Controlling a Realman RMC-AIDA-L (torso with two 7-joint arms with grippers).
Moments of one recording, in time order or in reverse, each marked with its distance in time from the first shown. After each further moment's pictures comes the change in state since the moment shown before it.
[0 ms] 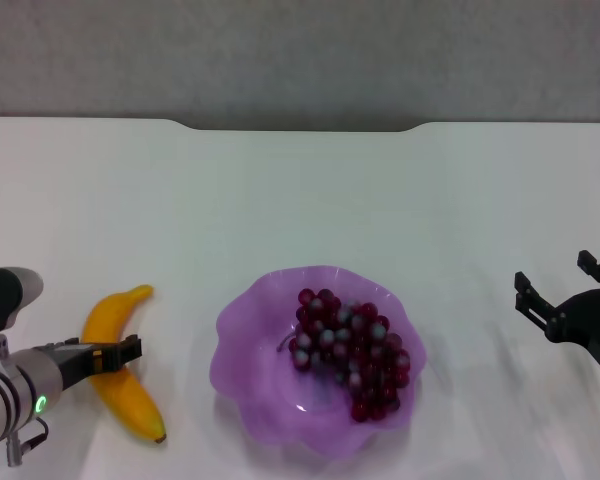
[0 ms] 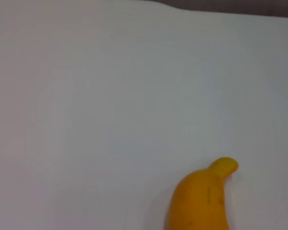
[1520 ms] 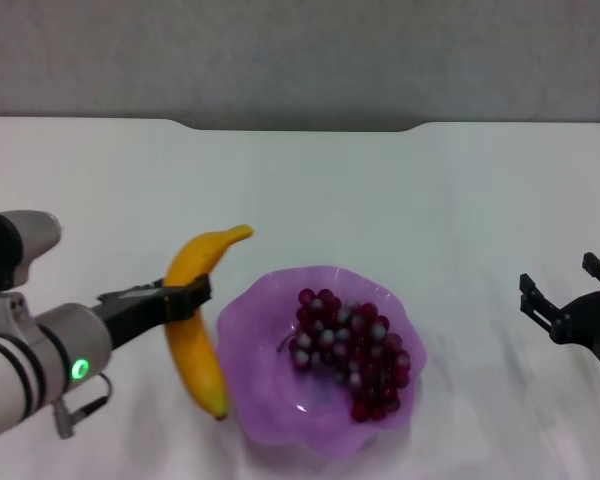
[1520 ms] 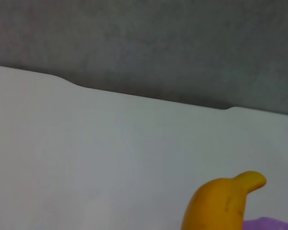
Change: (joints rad) left arm 0.185 0.008 0.069 -0.470 -0.312 -0.115 0.195; right arm 0.002 0.000 0.006 -0.013 0.000 0.004 0.000
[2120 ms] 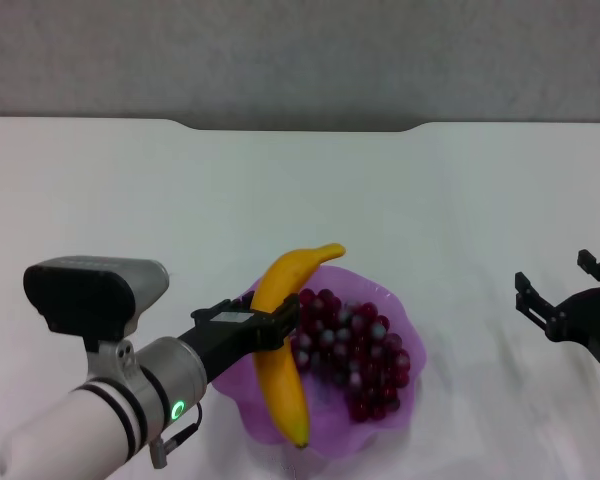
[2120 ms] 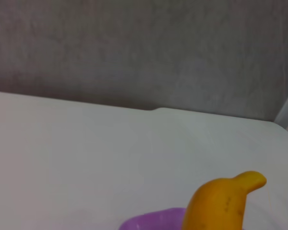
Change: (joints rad) left arm -0.109 -0.005 0.301 0.222 -0.101 0.375 0.029; right arm 0.014 0.002 -0.007 -0.005 0.004 0.007 -0.012
